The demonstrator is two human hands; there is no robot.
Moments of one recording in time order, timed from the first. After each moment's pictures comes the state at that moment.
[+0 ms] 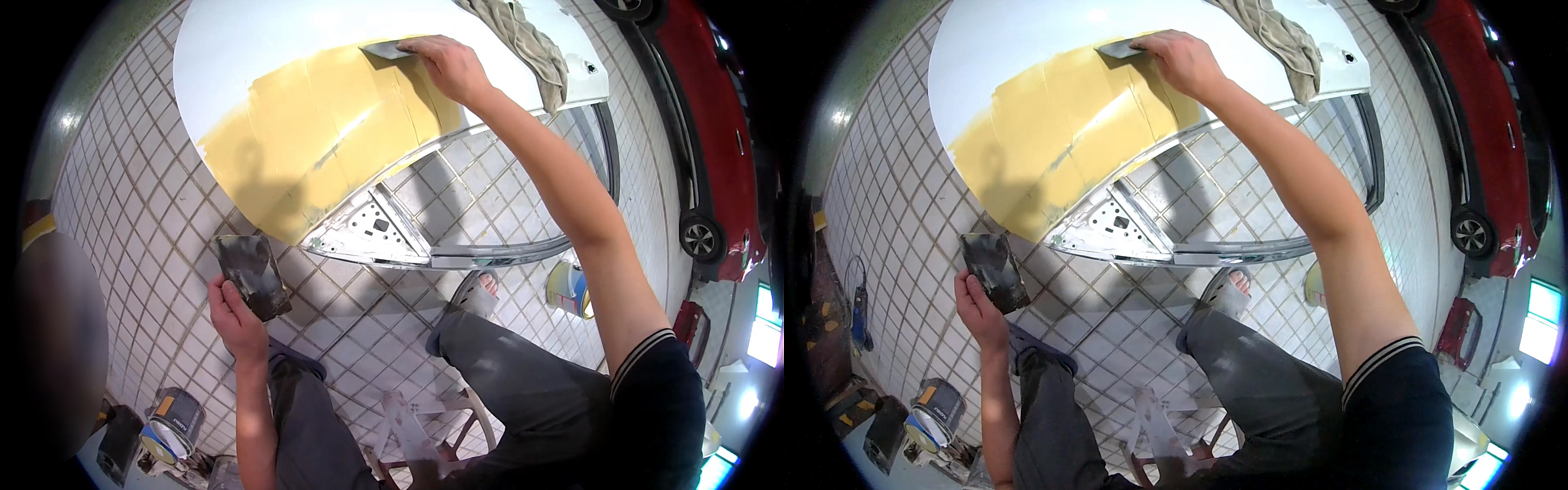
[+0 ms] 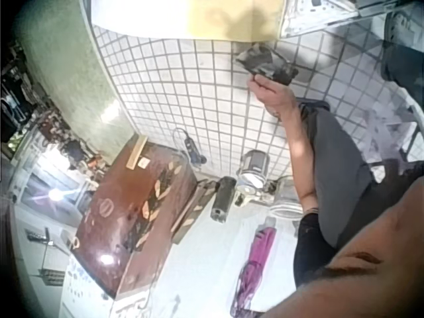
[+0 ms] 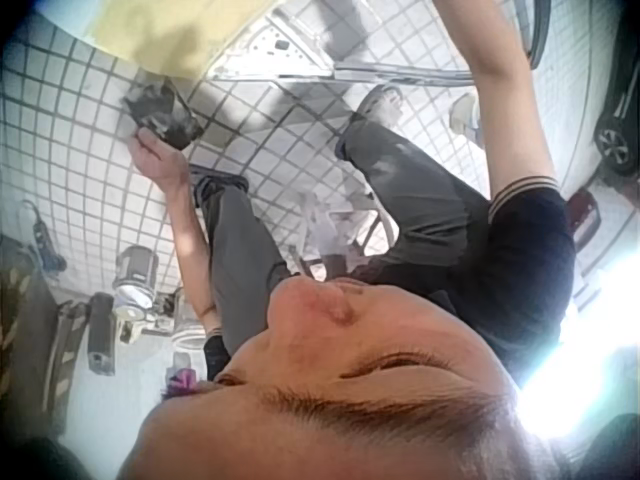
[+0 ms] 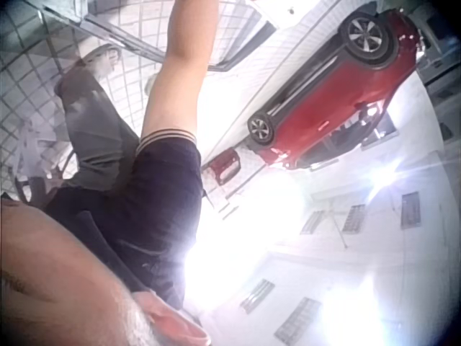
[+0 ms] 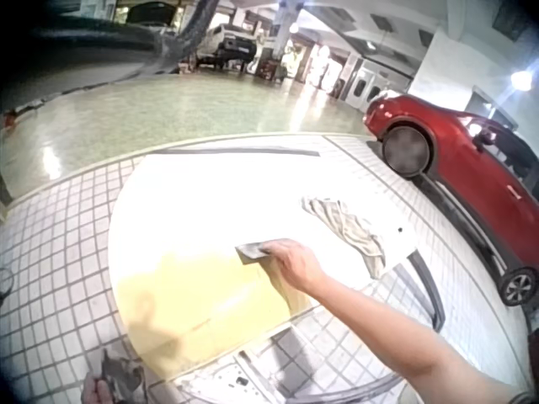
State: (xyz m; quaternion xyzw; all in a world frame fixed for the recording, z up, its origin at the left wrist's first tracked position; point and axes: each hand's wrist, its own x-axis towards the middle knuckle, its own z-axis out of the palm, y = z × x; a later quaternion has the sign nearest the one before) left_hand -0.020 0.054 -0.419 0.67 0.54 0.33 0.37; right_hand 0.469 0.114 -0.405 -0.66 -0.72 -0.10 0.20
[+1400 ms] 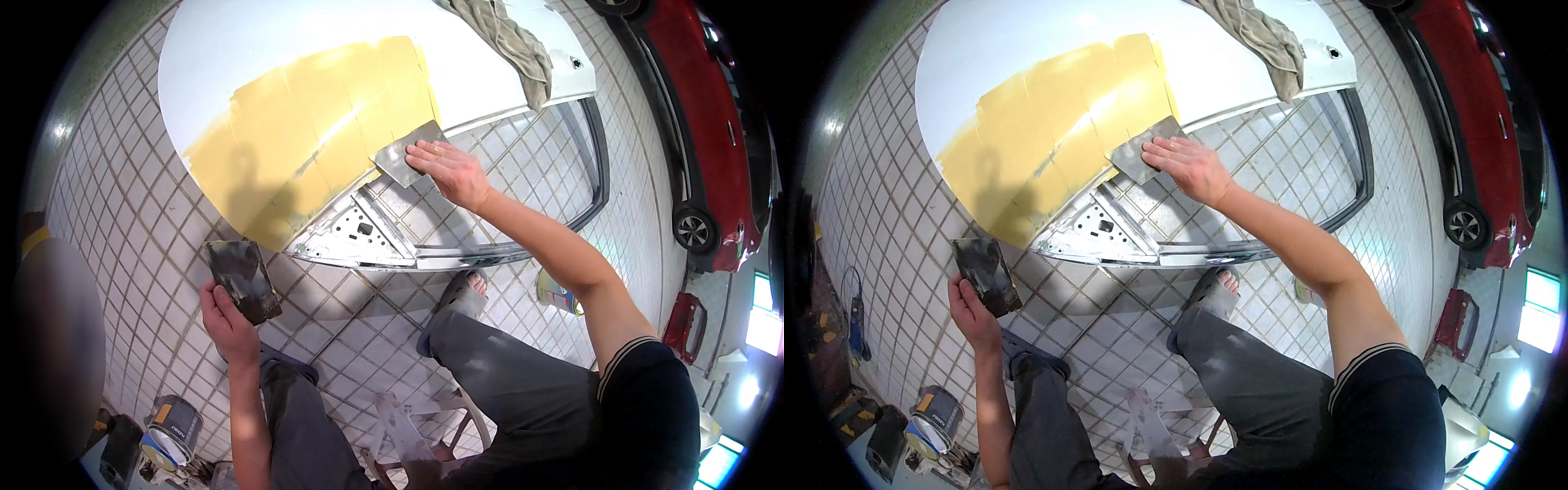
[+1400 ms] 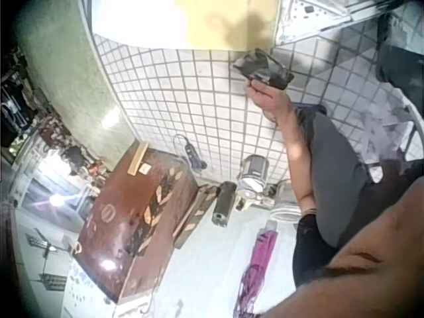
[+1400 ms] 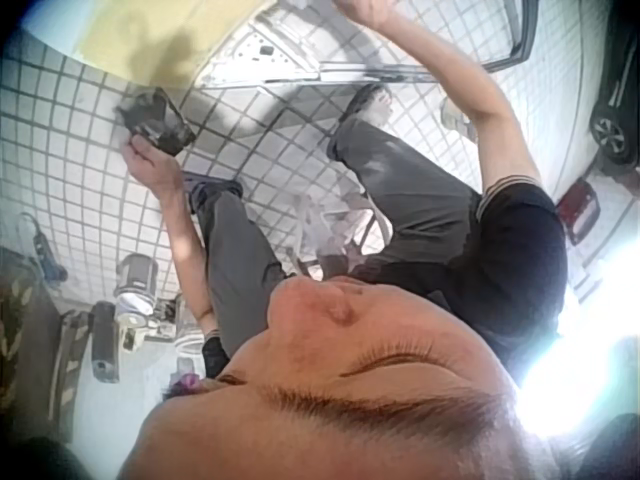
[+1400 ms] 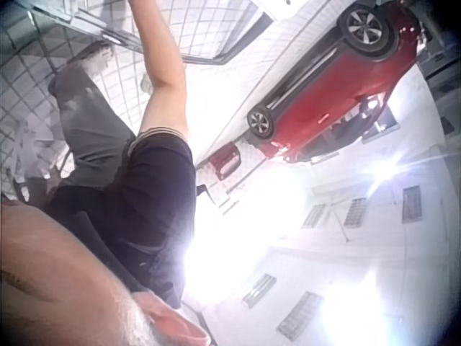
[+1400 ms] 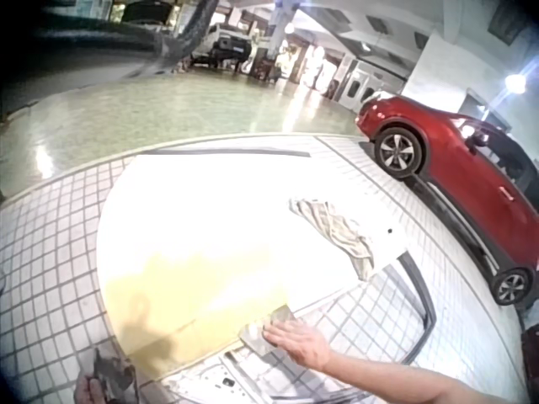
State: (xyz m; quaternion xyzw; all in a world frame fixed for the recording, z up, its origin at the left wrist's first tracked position) left_hand -0.011 0.054 -0.419 0.67 0.53 0.34 0.39; right_hand 0.427 -0.045 -0.453 -0.61 -0.77 -0.04 0.18
